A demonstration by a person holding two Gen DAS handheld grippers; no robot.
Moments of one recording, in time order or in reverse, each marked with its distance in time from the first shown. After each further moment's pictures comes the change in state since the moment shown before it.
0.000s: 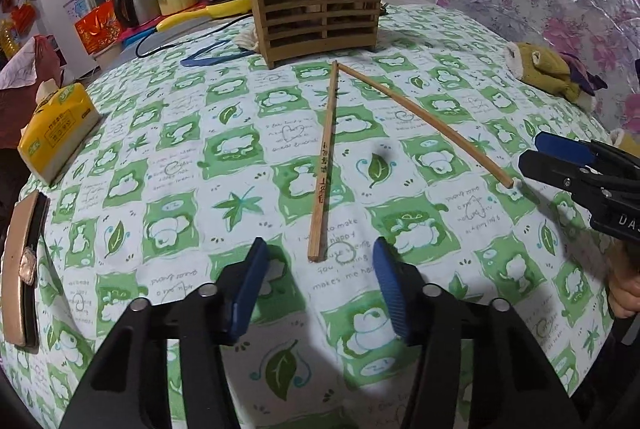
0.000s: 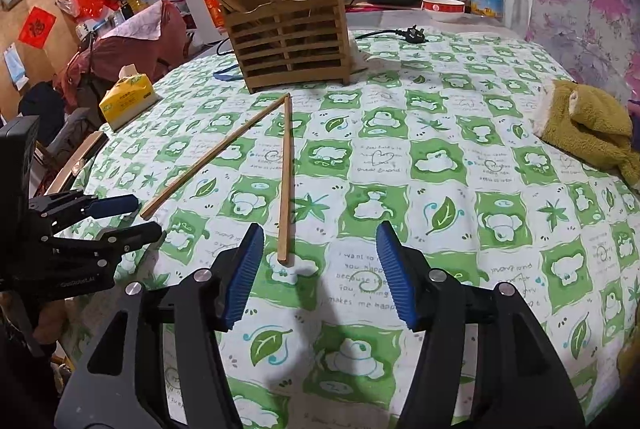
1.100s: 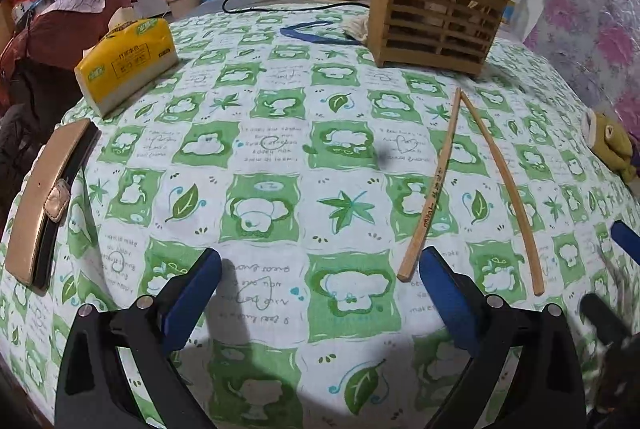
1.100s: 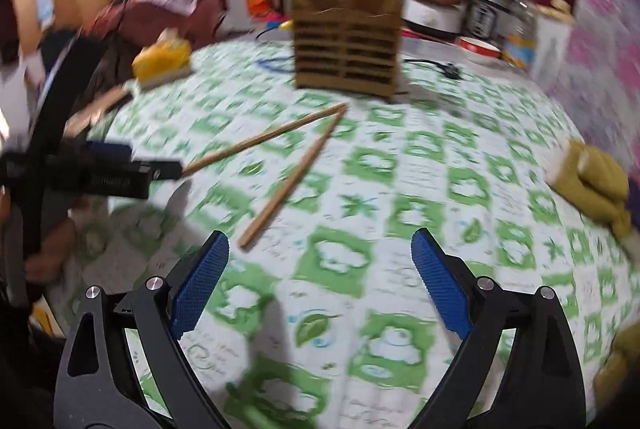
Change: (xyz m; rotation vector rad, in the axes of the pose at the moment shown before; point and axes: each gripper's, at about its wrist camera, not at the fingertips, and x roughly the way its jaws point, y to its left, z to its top) left arm -0.001 0.052 0.003 -0.281 0.027 0.144; right arm -0.007 0.052 -0.011 -0.243 -0.023 -0.023
